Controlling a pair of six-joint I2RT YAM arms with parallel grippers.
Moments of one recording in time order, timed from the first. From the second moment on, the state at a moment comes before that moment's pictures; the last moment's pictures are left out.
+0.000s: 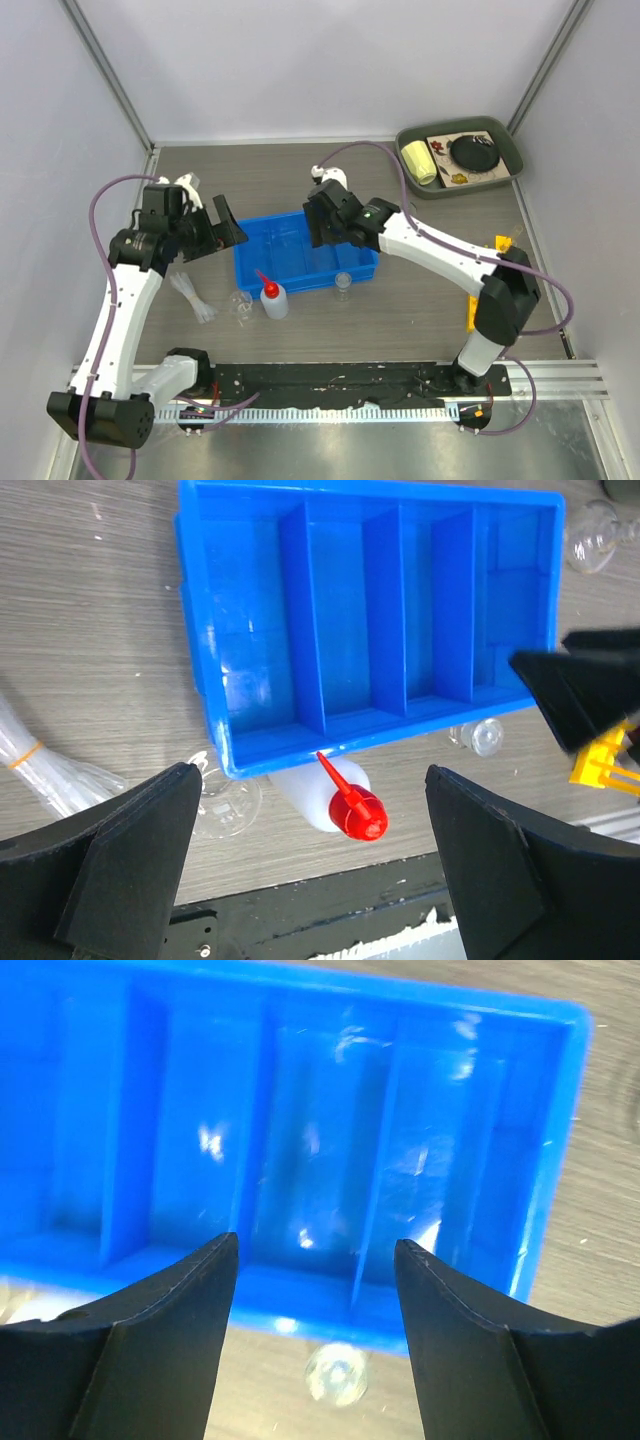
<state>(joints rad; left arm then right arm) -0.12 1.04 1.17 -0.95 0.24 -0.44 0.85 1.72 1.47 -0.62 0.35 0.46</state>
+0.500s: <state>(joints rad) -0.12 0.84 1.15 -0.99 0.14 -0.47 1.18 1.61 1.49 -0.78 0.15 0.34</state>
